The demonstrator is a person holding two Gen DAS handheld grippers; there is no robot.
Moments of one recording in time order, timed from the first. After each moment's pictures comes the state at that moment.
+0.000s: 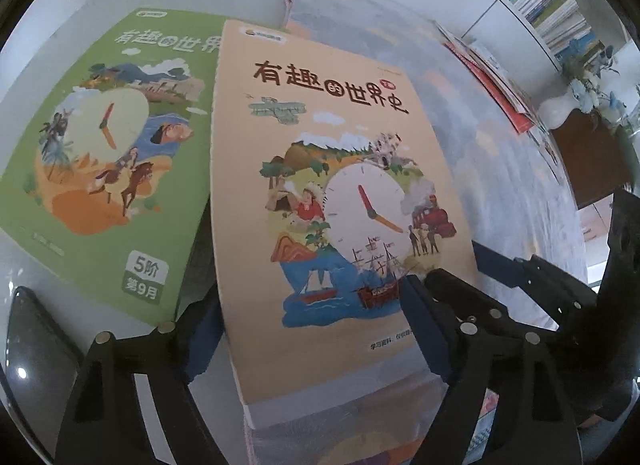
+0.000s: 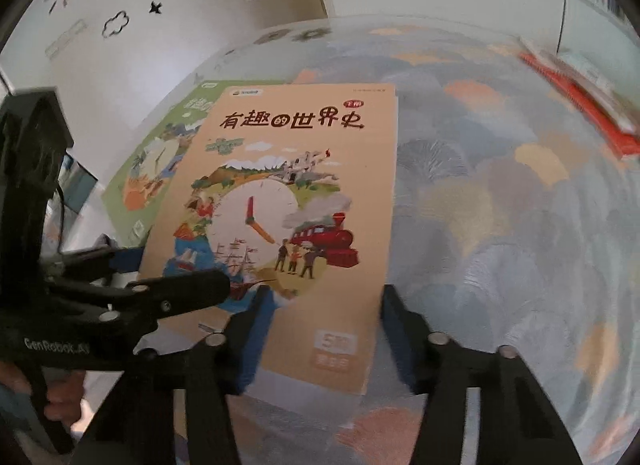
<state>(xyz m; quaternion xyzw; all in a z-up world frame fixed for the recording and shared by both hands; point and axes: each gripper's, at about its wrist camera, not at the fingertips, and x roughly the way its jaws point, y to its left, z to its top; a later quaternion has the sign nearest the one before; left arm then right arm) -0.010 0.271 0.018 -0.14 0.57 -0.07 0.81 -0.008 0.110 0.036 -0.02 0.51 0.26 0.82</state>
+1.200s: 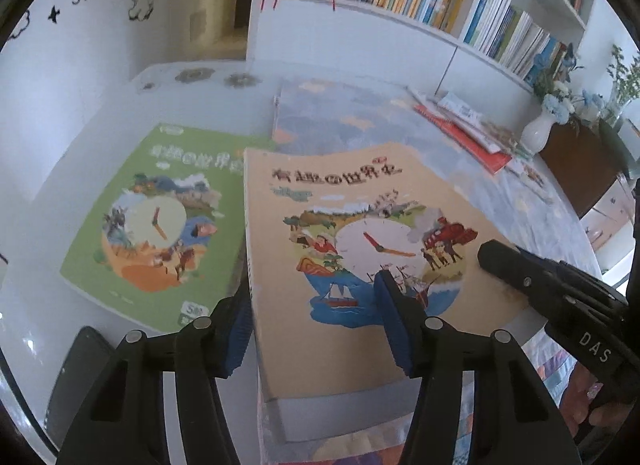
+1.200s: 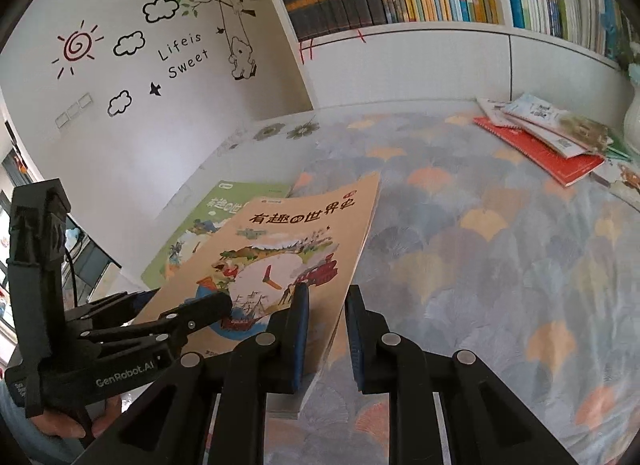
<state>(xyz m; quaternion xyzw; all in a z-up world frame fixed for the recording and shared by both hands) -0.049 0.261 0.090 -0.08 0.44 -0.05 0.90 -0.043 0.079 0.111 0.07 0.40 0.23 0.88</state>
